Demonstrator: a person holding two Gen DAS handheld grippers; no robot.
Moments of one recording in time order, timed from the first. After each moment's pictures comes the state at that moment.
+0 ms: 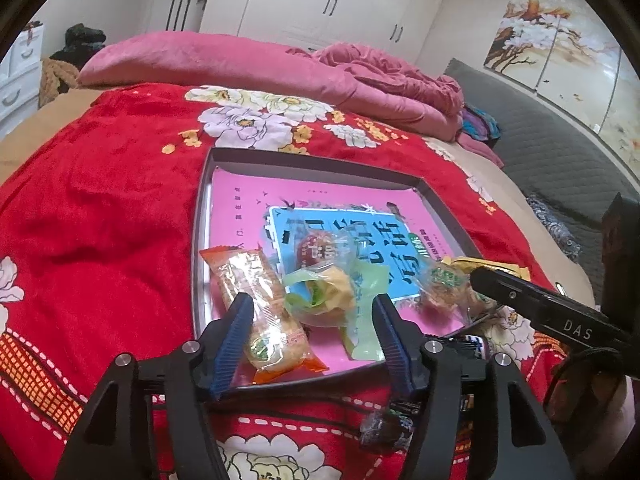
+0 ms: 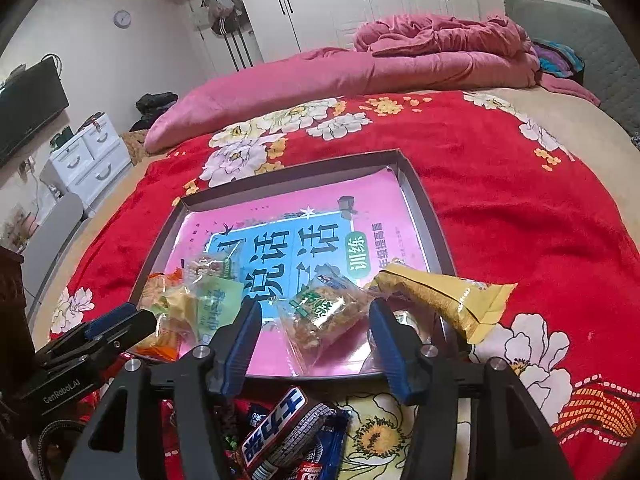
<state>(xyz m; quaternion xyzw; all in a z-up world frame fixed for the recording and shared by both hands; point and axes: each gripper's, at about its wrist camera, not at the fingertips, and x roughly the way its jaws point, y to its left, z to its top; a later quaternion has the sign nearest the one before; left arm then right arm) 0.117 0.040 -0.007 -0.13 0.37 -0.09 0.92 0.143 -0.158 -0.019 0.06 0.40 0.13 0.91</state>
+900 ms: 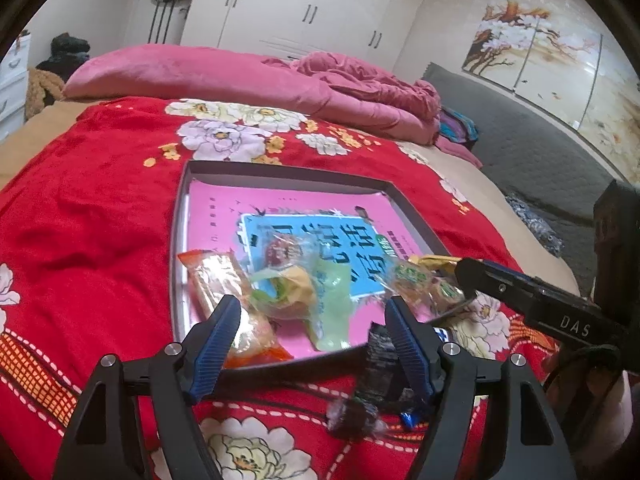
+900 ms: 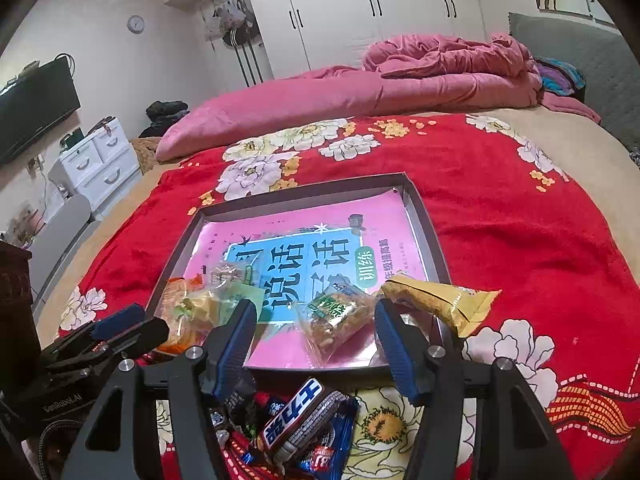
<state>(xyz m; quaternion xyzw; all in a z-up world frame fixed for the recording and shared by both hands) 0.099 0.027 0.007 -0.13 0.35 -0.12 0.92 0.119 -0.154 0.003 0.05 0.37 0.14 0.92</state>
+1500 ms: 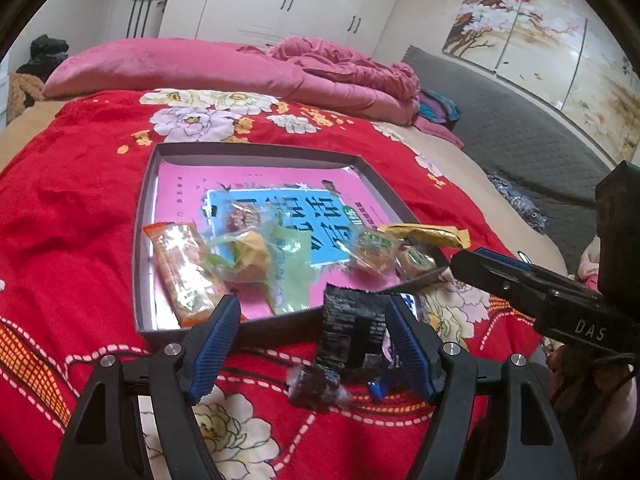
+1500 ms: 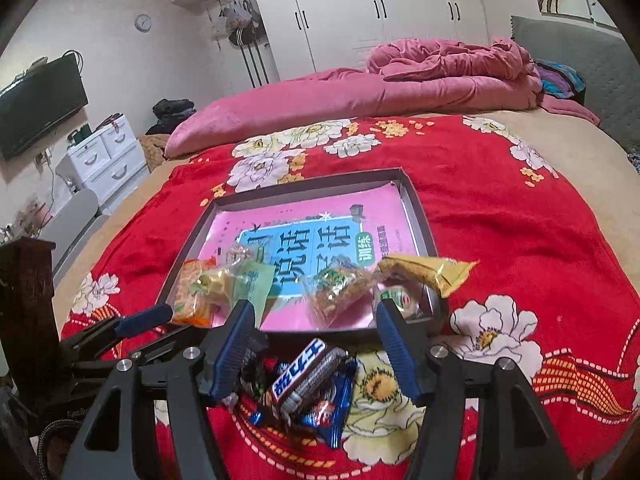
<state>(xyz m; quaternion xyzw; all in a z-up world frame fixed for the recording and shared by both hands) 0.081 0.003 0.002 -0.12 0.37 -0.16 0.91 0.085 -0.163 0.009 0.04 0.37 0.14 0.92</state>
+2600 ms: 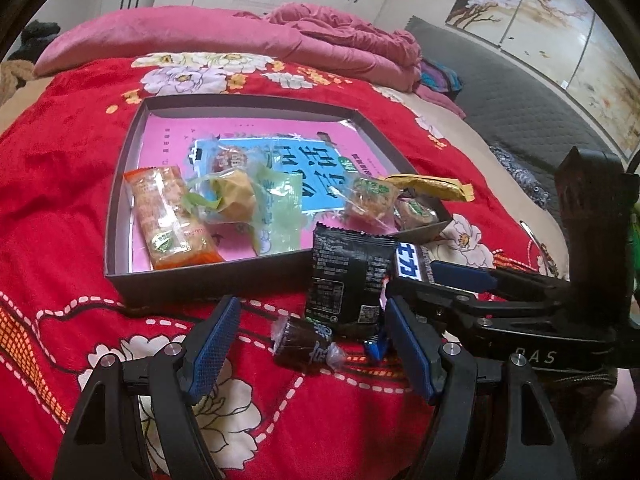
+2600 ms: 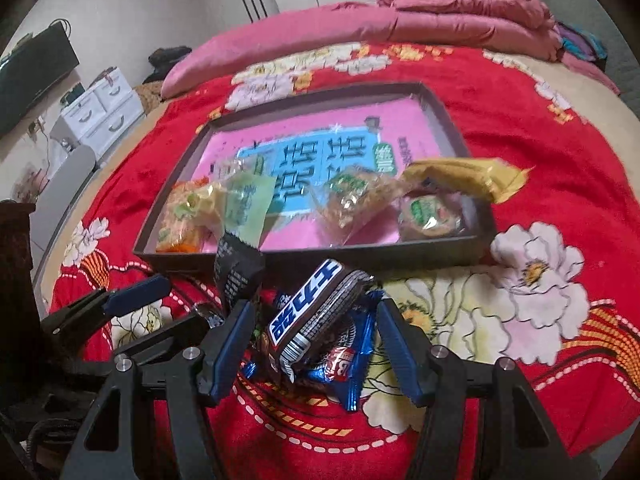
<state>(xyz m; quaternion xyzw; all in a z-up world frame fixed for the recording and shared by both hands) 0.077 -0.010 -0.021 -0.11 0.43 -0.16 0.88 0.099 -0.144 -0.046 0.03 0.48 0.16 0.86</state>
